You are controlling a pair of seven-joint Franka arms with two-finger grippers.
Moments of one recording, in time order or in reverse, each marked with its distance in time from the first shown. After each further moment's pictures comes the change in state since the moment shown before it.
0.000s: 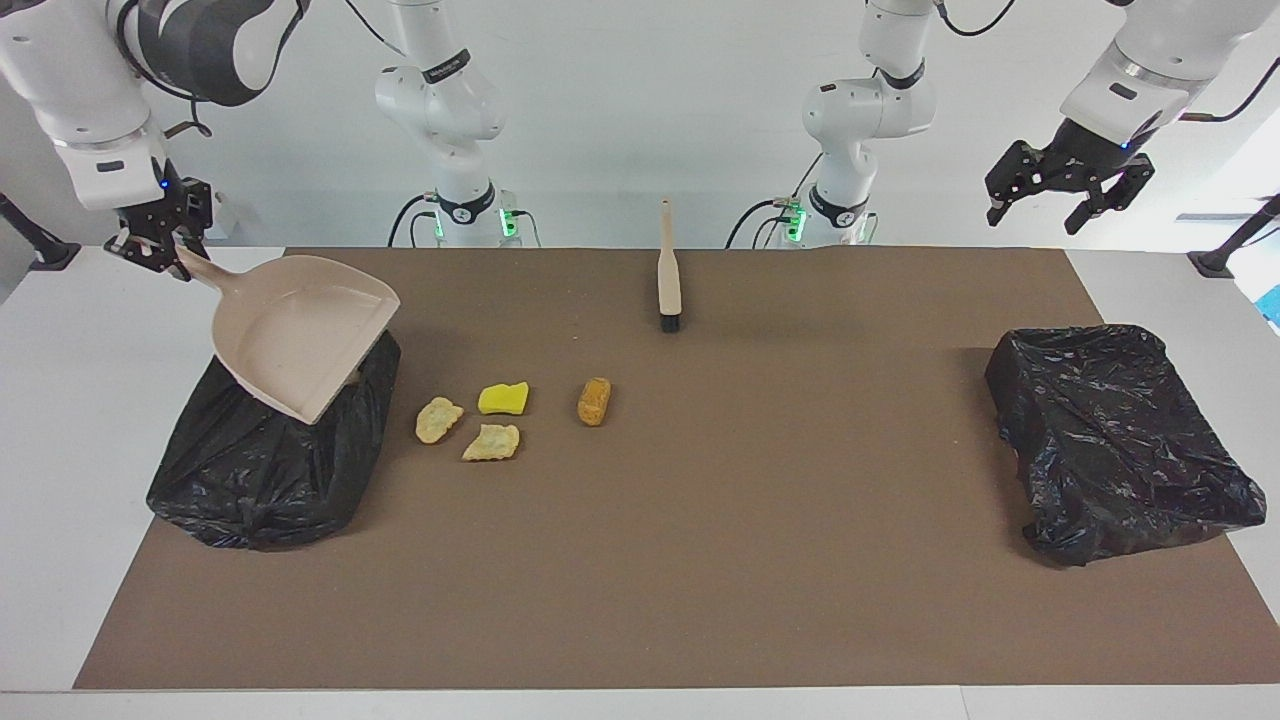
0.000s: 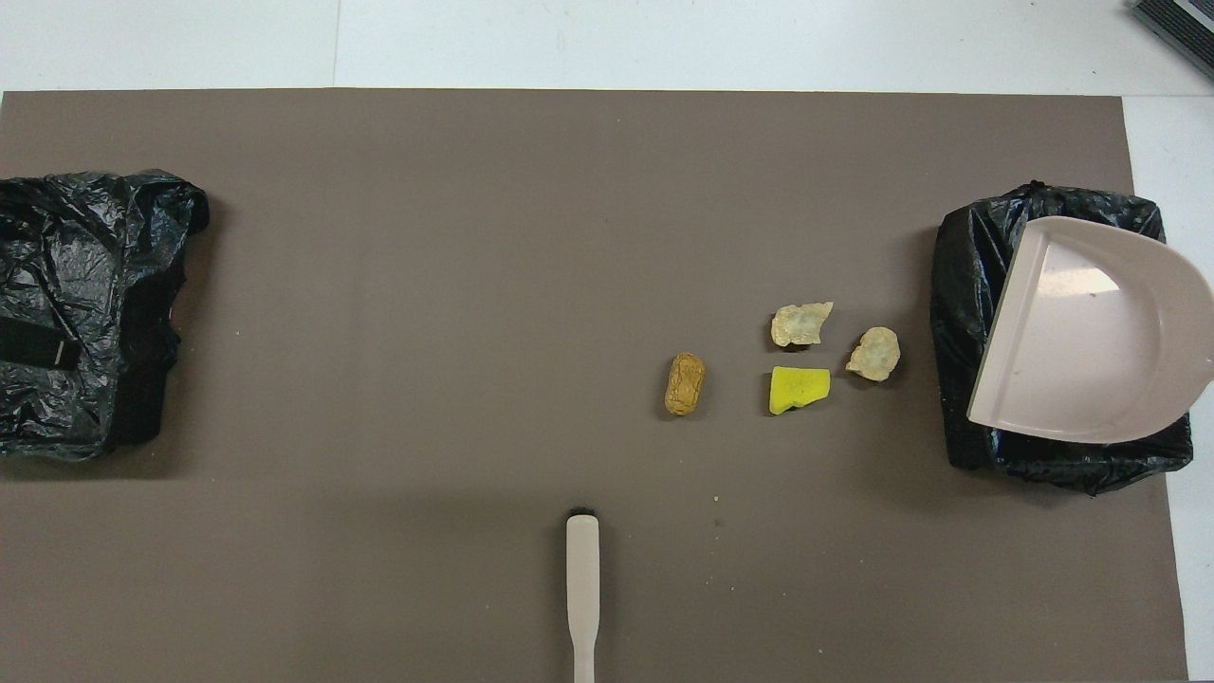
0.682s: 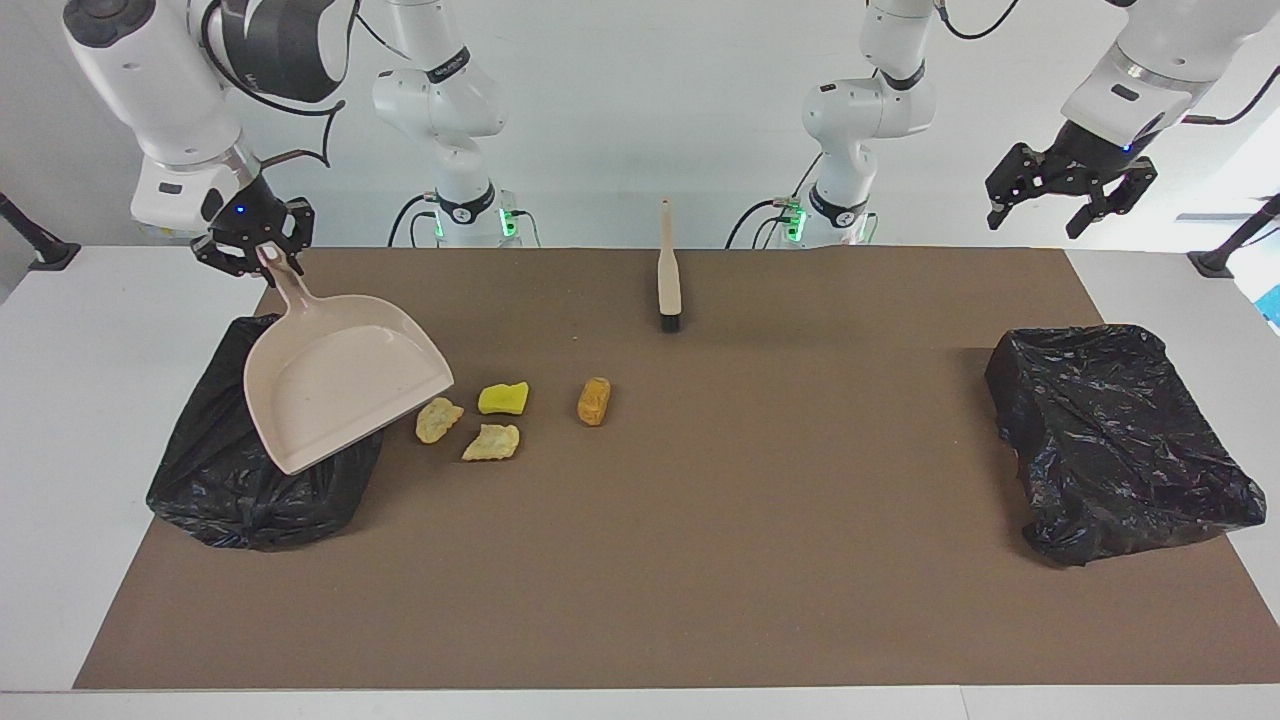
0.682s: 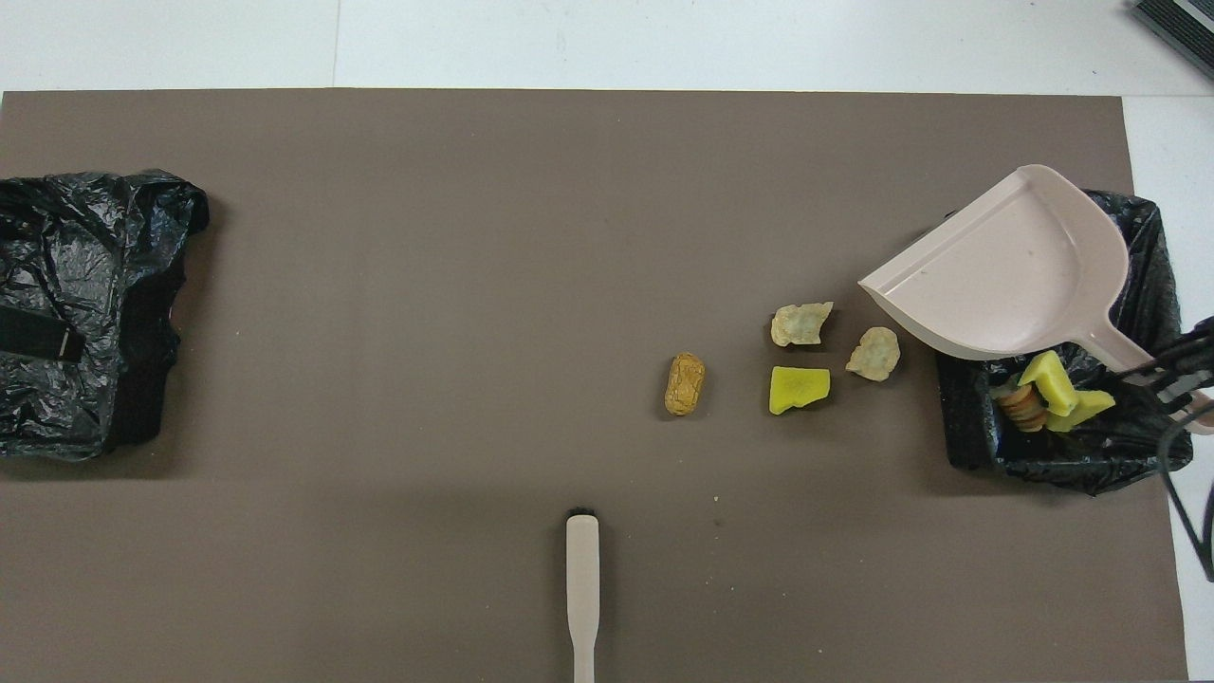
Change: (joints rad) left arm -0.001 0.012 -0.010 0.020 0.000 -0.001 0.000; right arm 0.205 0.001 0.012 0.000 0.097 -0.084 0.825
